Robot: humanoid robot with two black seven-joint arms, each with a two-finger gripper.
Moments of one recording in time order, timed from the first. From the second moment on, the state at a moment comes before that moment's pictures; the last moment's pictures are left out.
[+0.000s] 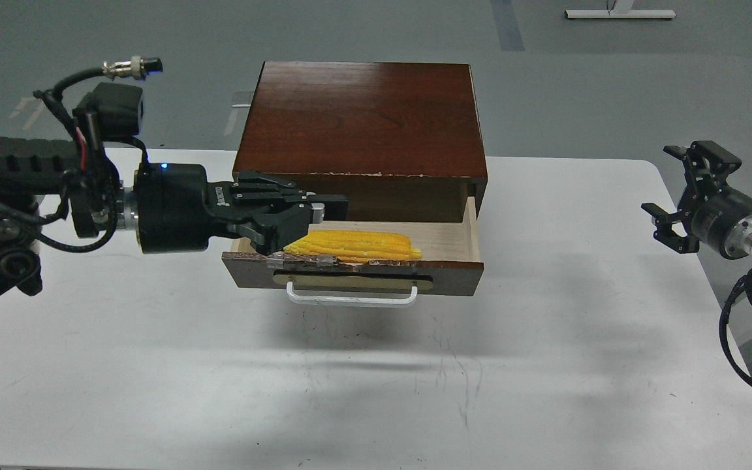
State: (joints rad) left arm -0.77 0.85 -0.74 -1.76 1.64 -0.46 -0.49; right arm 0.71 -0.76 0.39 0.86 -0.02 0.25 0.16
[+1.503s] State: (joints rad) left arm -0.64 0.90 -0.35 -1.76 2.09 0.04 -0.49; right arm 0.67 -0.71 0.29 0.72 -0.02 0.25 0.19
